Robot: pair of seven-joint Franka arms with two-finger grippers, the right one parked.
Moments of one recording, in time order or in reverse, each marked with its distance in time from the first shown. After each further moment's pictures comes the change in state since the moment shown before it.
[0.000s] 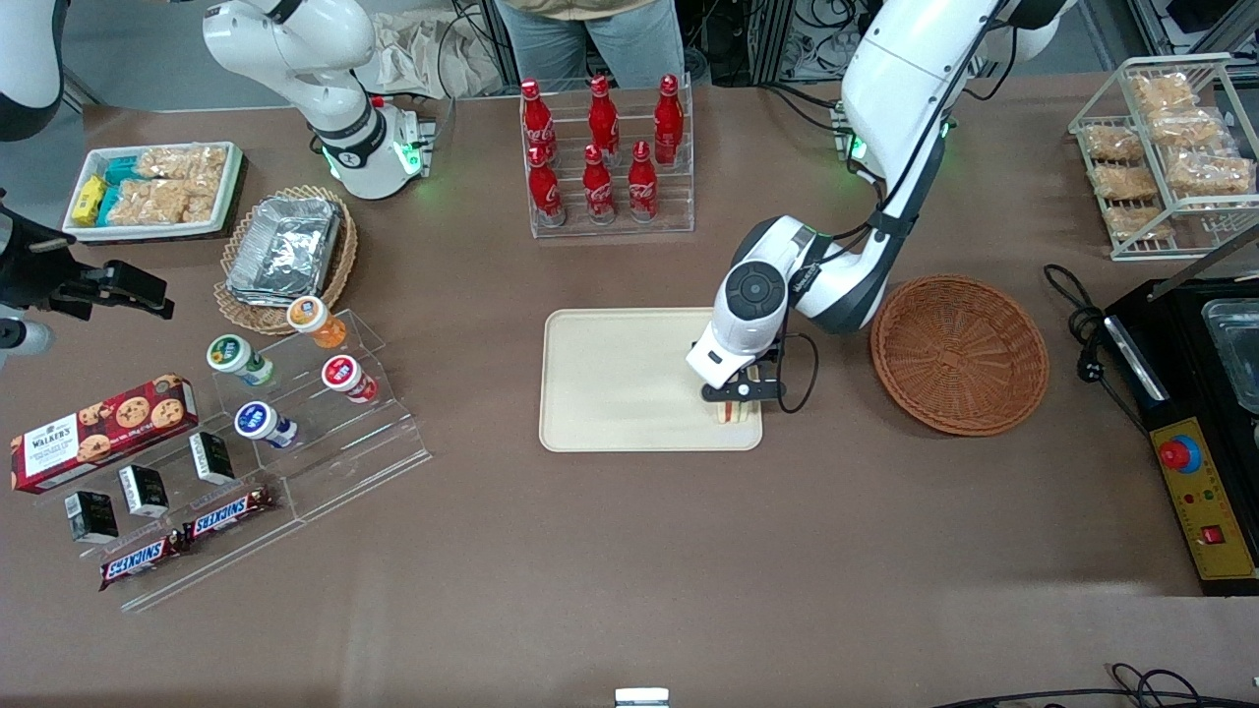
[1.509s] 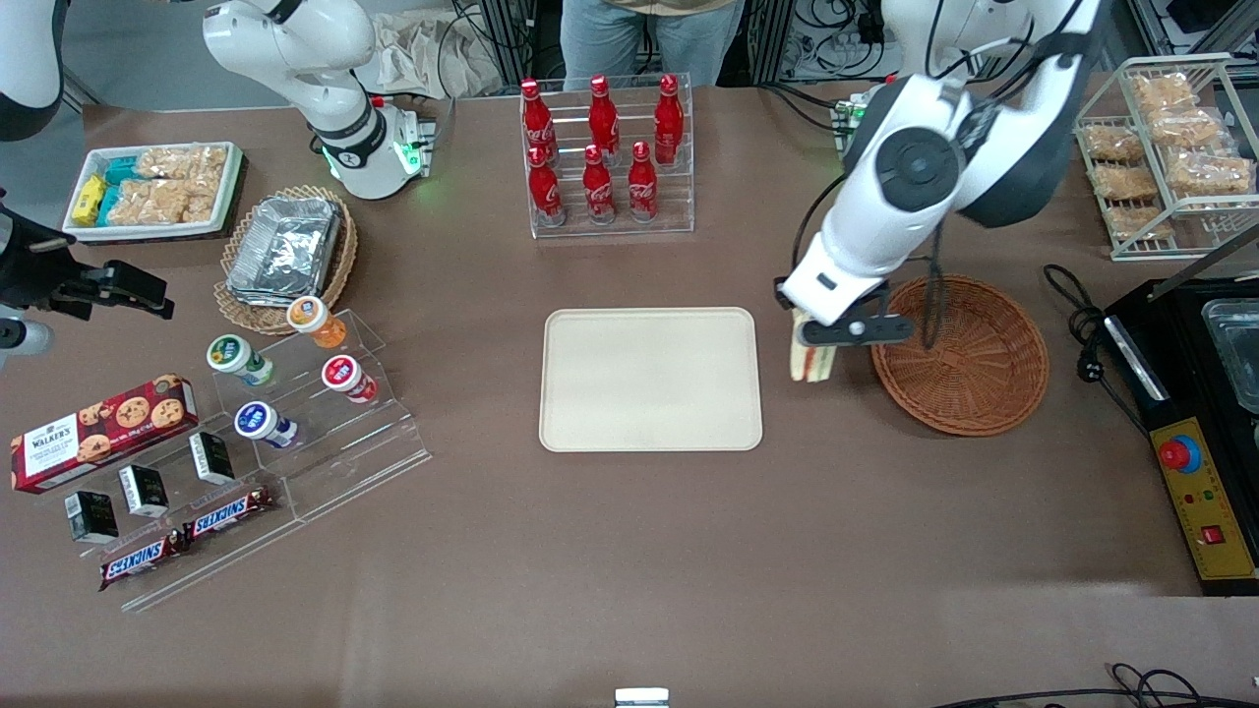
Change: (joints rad) arm 0.135 -0.378 -0.010 0.016 -0.082 -0.386 0.160
